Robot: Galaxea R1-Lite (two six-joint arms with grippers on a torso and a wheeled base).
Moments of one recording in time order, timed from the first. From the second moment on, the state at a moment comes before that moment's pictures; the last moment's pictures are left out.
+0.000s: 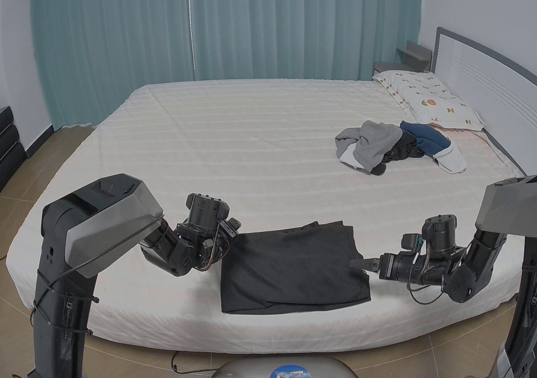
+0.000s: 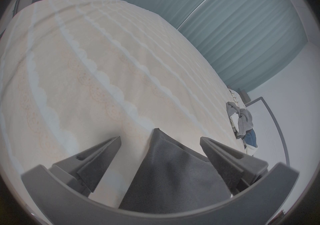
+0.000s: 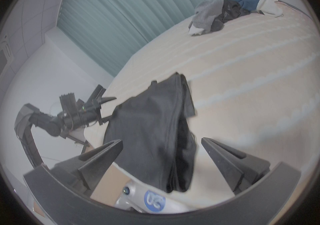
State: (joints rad) left arm -0.40 2.45 -1.20 -0.58 0.18 -1.05; right arm 0.24 2.23 -0.56 -1.12 0.39 0.47
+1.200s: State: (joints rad) left arm -0.40 2.39 -1.06 -0.67 0.16 -1.07; right arm 0.24 2.53 -1.10 -1.01 0.27 0.71
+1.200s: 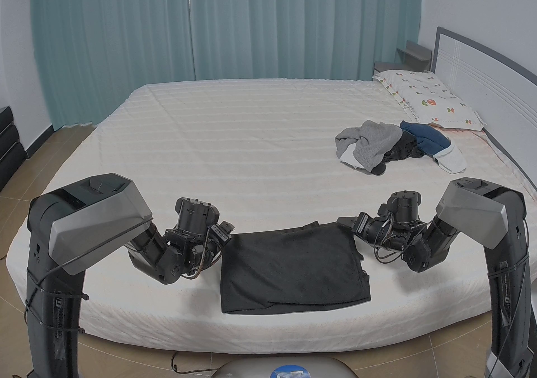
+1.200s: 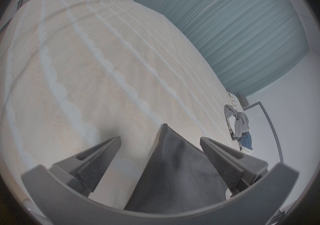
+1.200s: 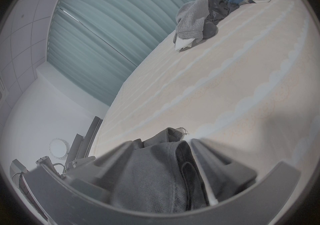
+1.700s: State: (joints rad) left arm -0.40 2.39 -1.06 -0.67 0.16 -1.07; right arm 0.22 2.54 -1.12 -1.03 0.27 0.72
